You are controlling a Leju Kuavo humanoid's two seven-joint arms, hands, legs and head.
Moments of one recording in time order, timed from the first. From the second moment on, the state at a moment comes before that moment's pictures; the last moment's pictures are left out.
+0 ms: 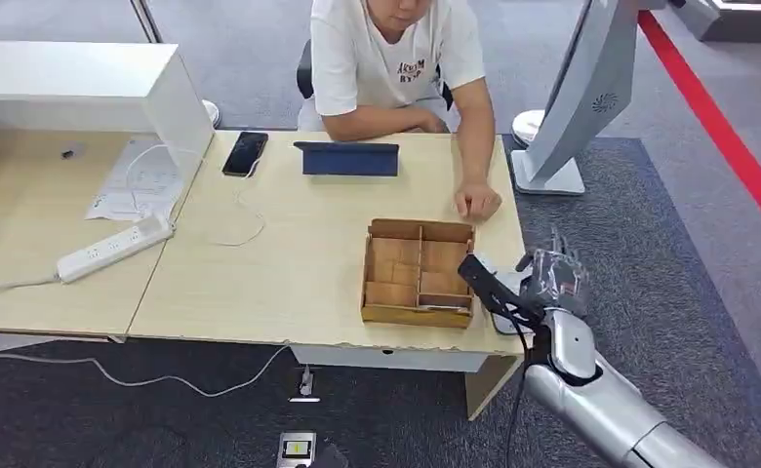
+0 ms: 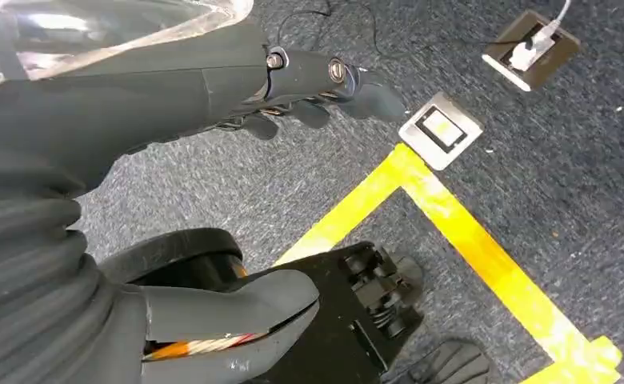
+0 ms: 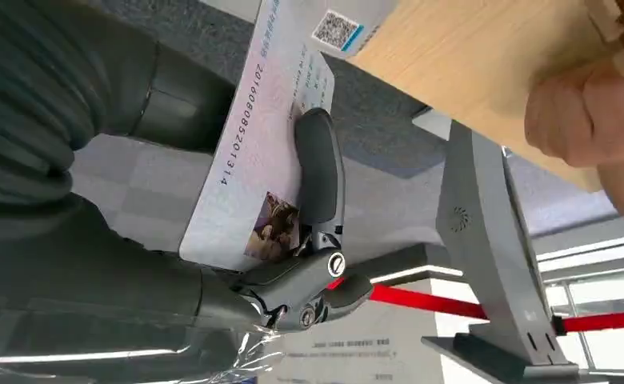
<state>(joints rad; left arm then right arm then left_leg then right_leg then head) -0.17 0.00 -1.20 -0.60 0.43 0.61 0.21 -0.64 -0.34 0.98 -0.98 0.71 -0.42 0.69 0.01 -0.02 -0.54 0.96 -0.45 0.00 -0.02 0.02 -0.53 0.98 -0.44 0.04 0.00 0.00</state>
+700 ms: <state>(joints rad) -0.15 0.00 -1.20 -0.61 0.50 0.65 0.16 -0.65 -0.32 1.07 -0.91 0.61 -0.43 0.69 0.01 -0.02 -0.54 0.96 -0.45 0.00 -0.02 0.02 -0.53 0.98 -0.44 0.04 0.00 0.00</state>
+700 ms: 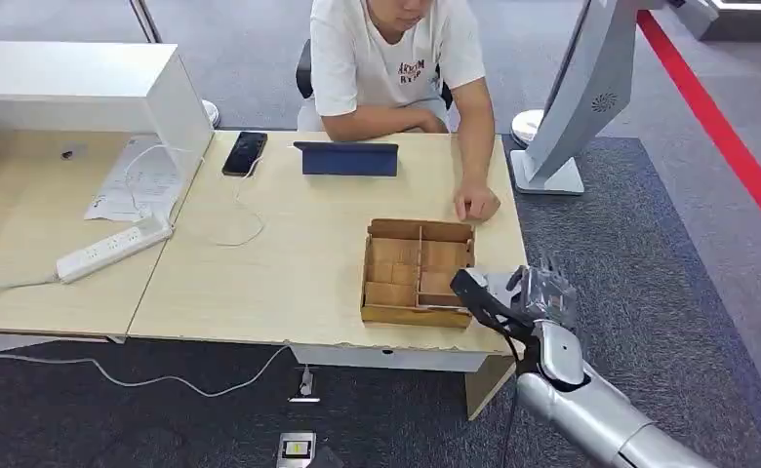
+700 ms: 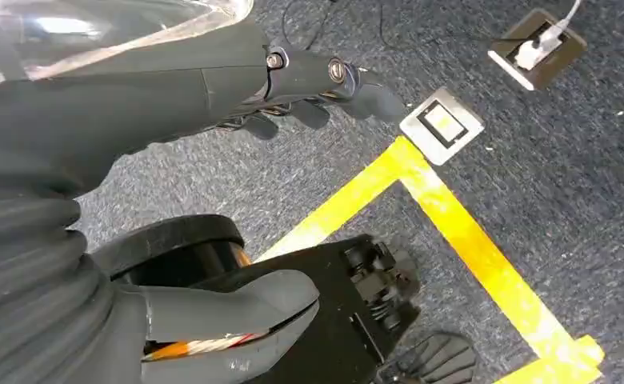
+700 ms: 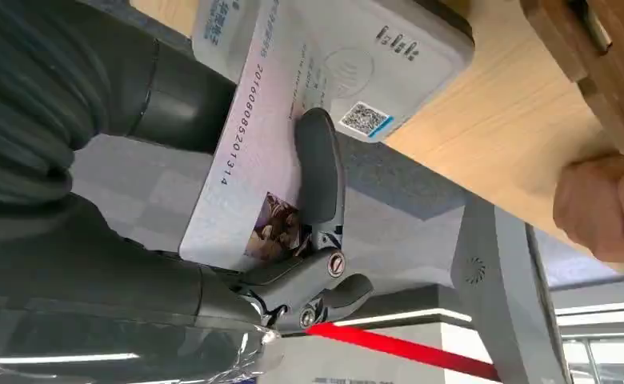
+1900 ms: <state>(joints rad) -0.17 0.02 -1.20 -0.63 0.55 0.65 0.22 -0.58 -0.32 1.11 -0.82 0.49 -0.53 0.62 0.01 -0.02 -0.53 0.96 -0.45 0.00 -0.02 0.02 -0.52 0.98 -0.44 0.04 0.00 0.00</state>
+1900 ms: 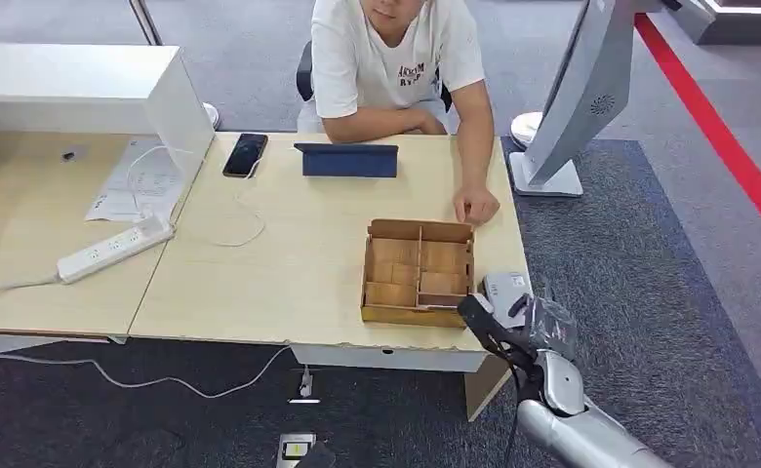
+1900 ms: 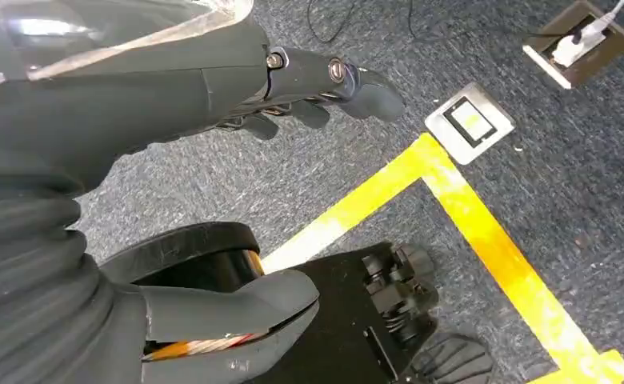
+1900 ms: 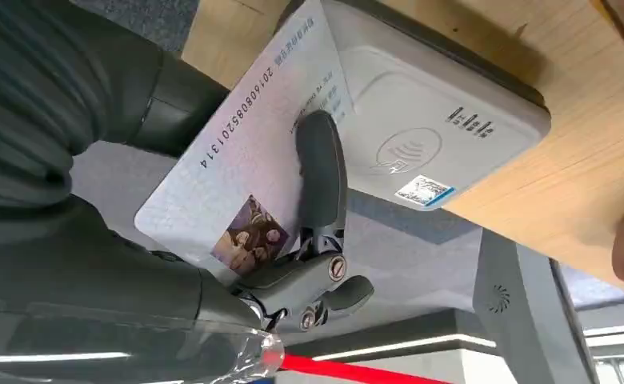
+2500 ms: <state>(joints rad) -0.16 0.03 -1.21 -0.64 0.53 0.67 0.21 -0.64 -0.33 0.98 -1.02 0.60 -0.67 0.61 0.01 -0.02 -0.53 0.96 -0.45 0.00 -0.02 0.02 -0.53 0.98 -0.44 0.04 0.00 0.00</state>
